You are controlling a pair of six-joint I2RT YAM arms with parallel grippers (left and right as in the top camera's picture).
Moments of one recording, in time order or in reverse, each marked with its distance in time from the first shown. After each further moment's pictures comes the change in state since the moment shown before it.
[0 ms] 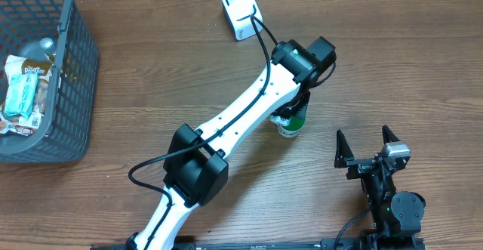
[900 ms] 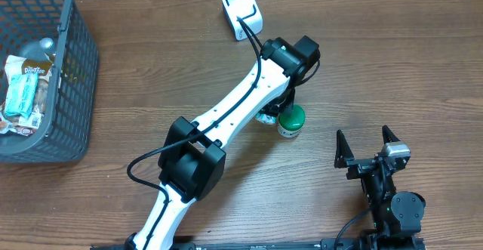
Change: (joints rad) left arm 0.053 0.000 -0.087 0.023 -0.023 -0.044; right arm 0.000 0.000 0.000 0.000 0.000 0.000
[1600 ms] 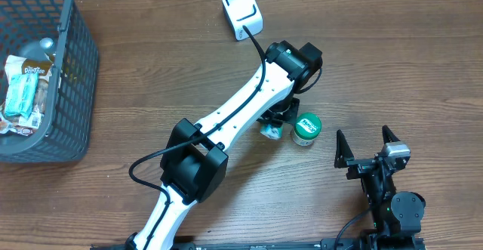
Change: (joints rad) left arm -0.019 0.000 0.000 -0.084 0.096 0.021; right arm 0.000 0.000 0.000 0.000 0.000 0.000
